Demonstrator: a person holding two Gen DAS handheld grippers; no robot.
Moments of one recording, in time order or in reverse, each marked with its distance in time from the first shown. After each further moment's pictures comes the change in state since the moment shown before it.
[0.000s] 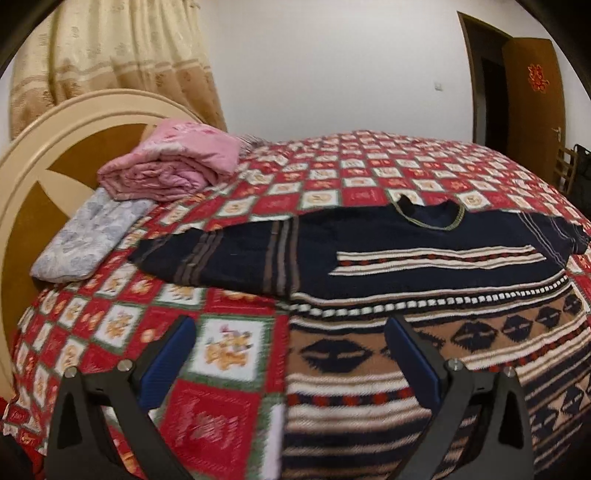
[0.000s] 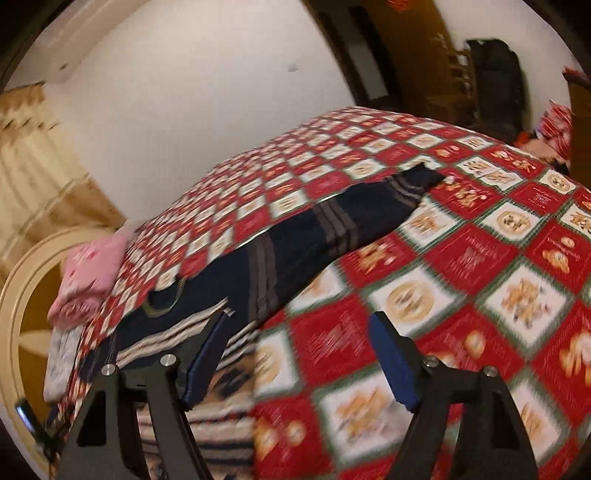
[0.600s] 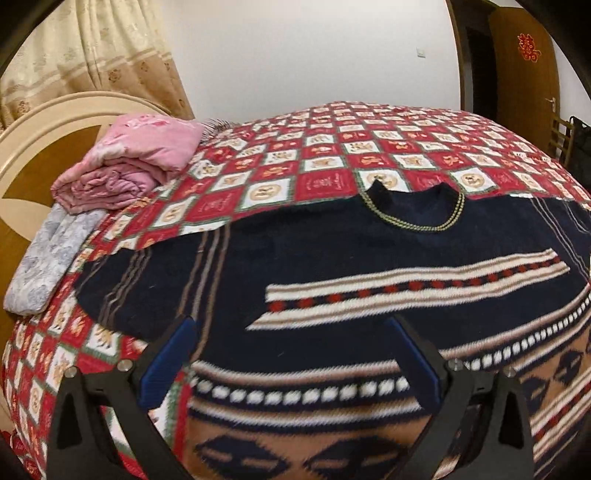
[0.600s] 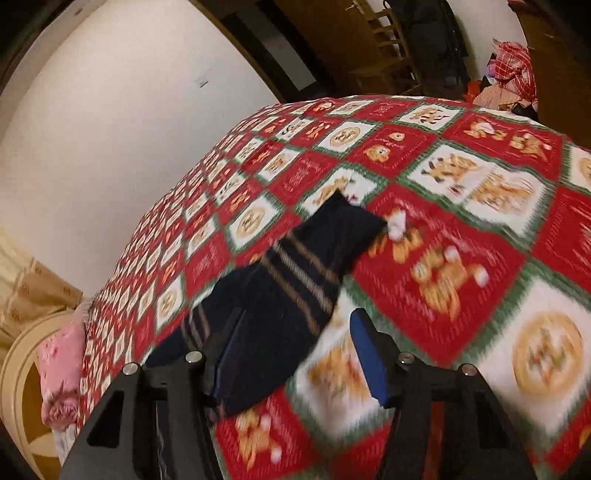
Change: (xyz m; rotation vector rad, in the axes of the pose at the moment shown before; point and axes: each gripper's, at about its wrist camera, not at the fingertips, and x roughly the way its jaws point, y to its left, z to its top) left arm 0.093 -0.078 0.052 0.069 0.102 -0.033; right arm 0.165 -0.160 0.138 0.252 -0.005 -0.103
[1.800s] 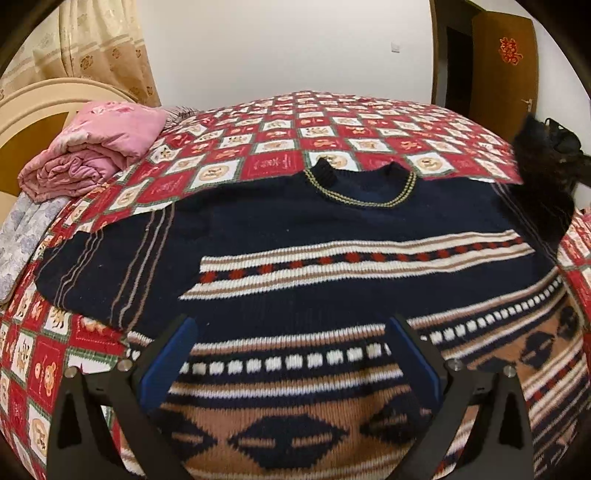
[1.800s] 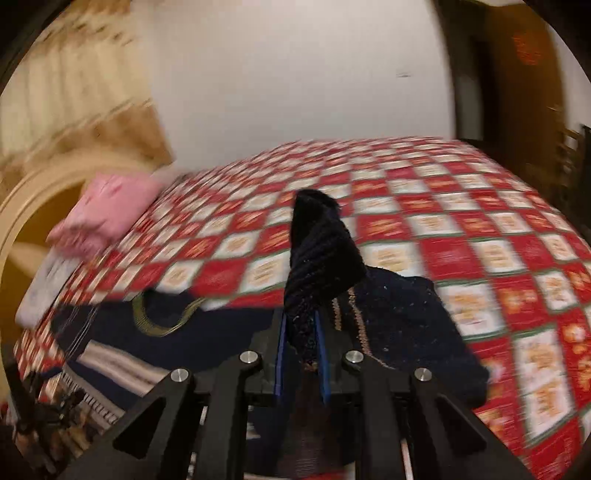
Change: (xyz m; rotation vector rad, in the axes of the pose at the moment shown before) left arm -0.010 -0.026 -0.021 0.009 0.031 -0.142; right arm -0.012 0.277 -0.142 -0.719 0.059 0.274
